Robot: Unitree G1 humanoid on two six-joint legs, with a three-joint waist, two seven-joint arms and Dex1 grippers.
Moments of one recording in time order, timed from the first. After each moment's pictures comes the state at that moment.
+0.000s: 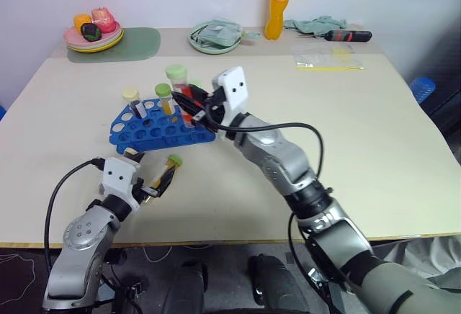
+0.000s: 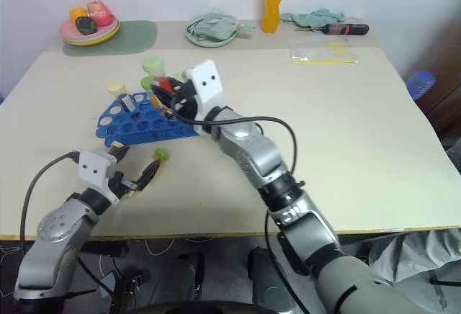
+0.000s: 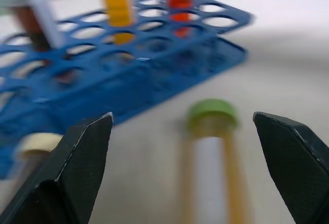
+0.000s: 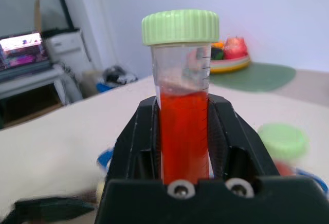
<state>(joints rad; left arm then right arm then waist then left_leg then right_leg) 0.15 0.42 0.20 -0.38 -0.29 0.25 -0.43 -0.85 0.04 0.35 0.28 0.39 0.21 0.27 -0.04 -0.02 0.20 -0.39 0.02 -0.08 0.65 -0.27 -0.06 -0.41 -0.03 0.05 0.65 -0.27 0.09</state>
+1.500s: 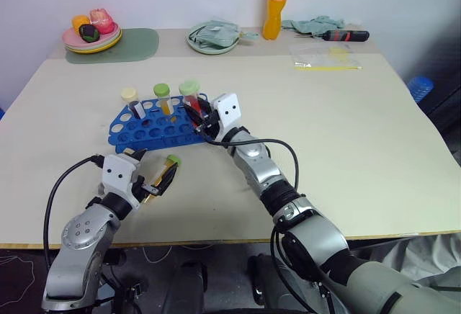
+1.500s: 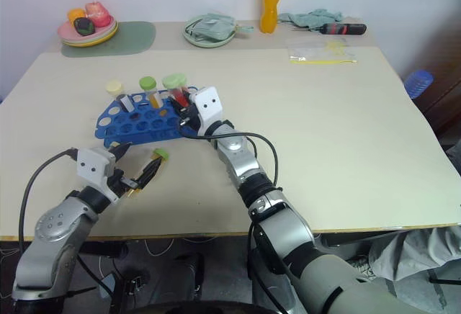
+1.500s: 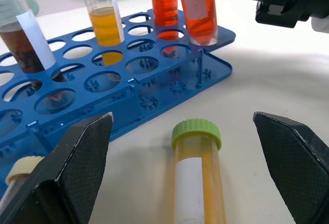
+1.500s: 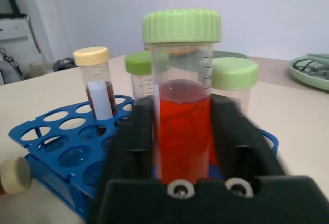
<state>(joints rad) 0.15 0.42 0.19 -0.45 -0.31 0.30 -0.45 -0.87 0.14 0.18 0.82 0.14 -0.27 0.35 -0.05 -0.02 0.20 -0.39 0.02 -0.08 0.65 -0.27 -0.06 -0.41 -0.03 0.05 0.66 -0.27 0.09</state>
